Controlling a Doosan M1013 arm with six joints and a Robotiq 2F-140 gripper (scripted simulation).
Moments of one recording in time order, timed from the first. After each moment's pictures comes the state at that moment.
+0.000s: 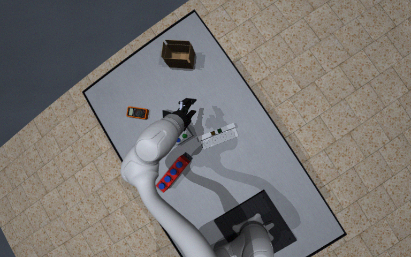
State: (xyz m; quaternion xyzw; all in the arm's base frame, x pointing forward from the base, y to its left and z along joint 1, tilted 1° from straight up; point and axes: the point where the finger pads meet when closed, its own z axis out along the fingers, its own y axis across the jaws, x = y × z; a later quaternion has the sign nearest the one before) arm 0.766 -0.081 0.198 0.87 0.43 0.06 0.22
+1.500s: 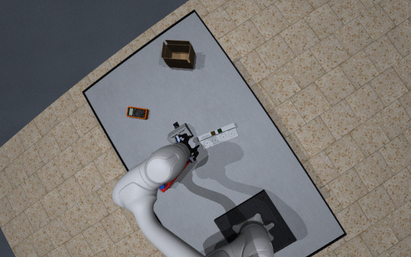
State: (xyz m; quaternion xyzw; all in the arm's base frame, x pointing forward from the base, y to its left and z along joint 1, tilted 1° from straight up) arm 0.618 0.008 0.169 0.70 0.72 -0.01 0.07
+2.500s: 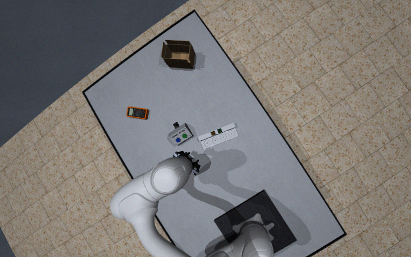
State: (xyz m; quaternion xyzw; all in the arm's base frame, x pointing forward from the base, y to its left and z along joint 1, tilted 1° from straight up) arm 0.551 0.055 0.164 0.57 0.82 0.00 0.00
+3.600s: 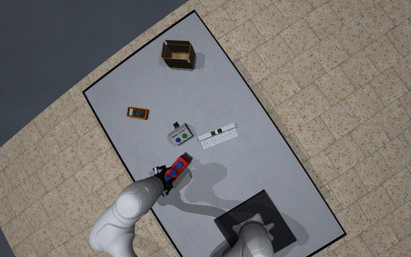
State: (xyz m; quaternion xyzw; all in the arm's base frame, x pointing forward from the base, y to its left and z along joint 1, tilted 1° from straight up) arm 0.537 0.195 0.166 0.76 0.64 0.01 -0.01
